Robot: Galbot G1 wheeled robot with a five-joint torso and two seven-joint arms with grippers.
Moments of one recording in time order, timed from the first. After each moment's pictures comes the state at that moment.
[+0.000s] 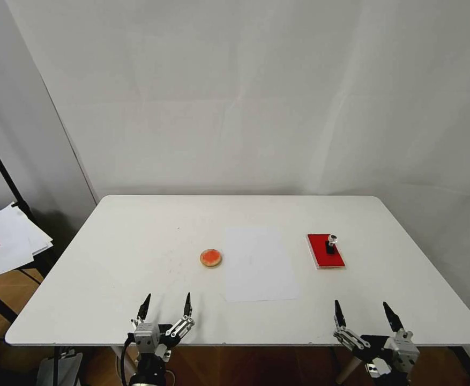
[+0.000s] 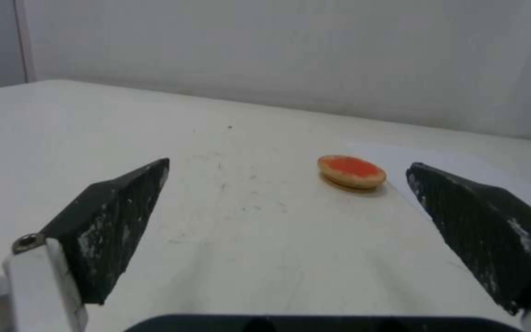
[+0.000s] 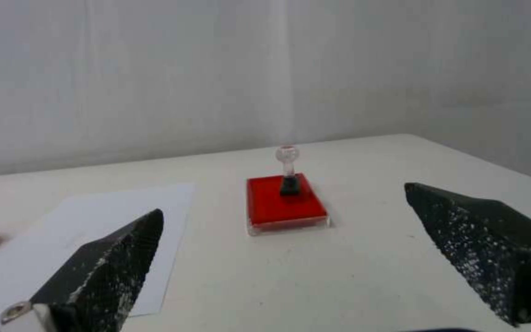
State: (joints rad) left arm 1.70 -1.56 -0.48 -2.07 -0.11 -0.28 0.02; right arm -1.87 1.14 0.44 2.24 0.19 0.26 0.39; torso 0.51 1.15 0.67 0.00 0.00
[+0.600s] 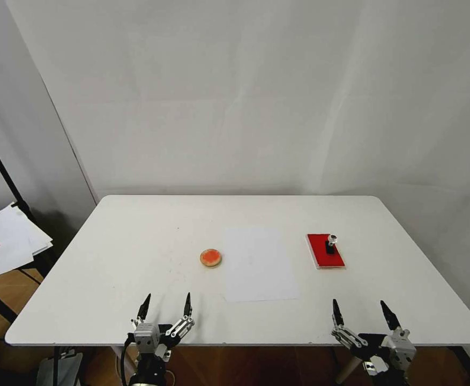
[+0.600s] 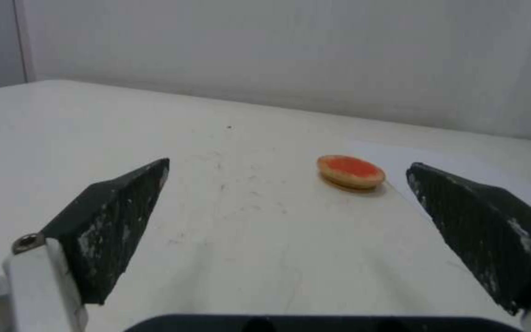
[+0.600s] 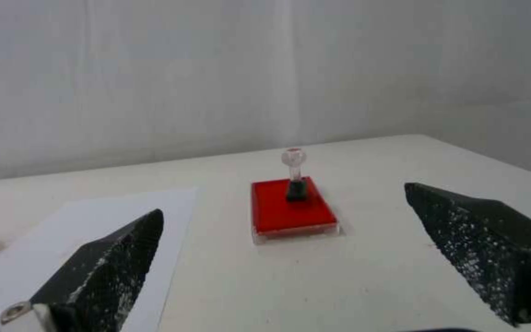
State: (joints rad) left arm 1.70 -1.56 -0.48 -2.07 -0.11 -0.28 0.02; right arm -1.78 1.11 0.42 2.20 0.24 0.23 0.39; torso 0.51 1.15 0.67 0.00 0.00
